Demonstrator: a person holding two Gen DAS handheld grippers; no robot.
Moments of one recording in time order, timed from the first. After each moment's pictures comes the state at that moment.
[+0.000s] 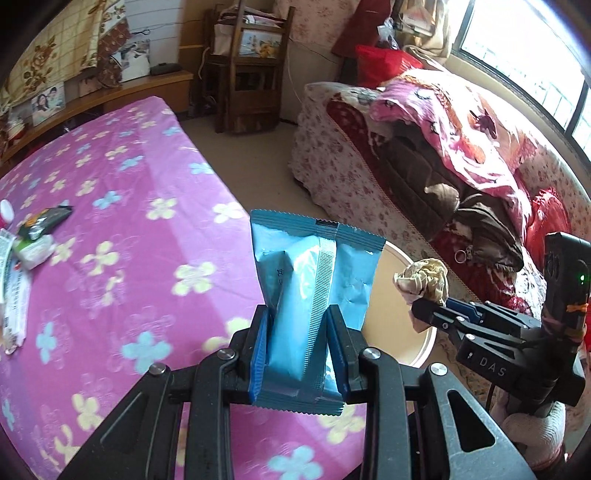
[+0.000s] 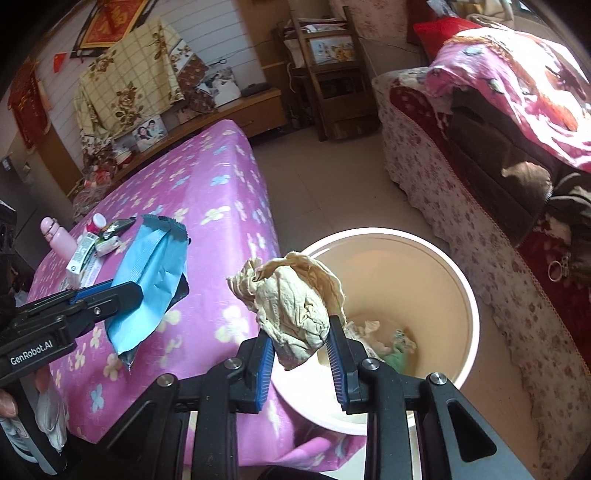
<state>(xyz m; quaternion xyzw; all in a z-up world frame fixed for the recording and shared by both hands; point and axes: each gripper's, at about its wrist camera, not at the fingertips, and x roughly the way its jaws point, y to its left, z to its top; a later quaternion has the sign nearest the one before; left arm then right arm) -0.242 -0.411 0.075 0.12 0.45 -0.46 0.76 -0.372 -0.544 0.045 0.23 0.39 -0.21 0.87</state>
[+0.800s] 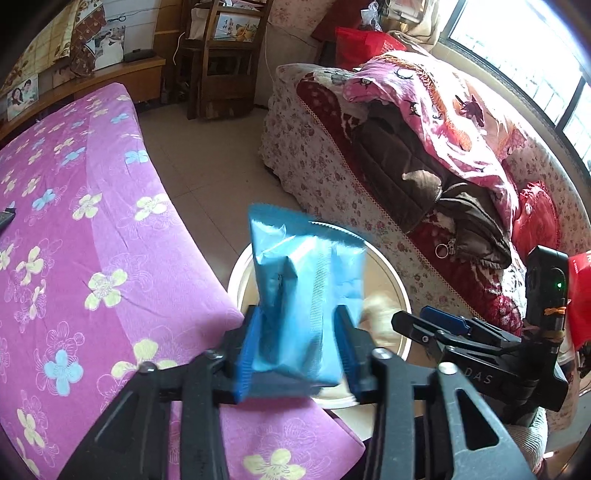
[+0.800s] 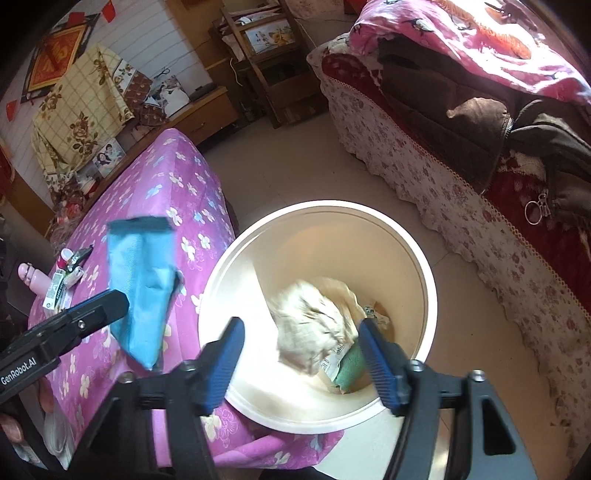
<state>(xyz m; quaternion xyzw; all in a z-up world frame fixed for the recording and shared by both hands) -0.259 -0.466 0.052 0.12 0.47 -0.49 0.73 -0.407 -0.600 0.010 0.31 0.39 -0.26 0.83</state>
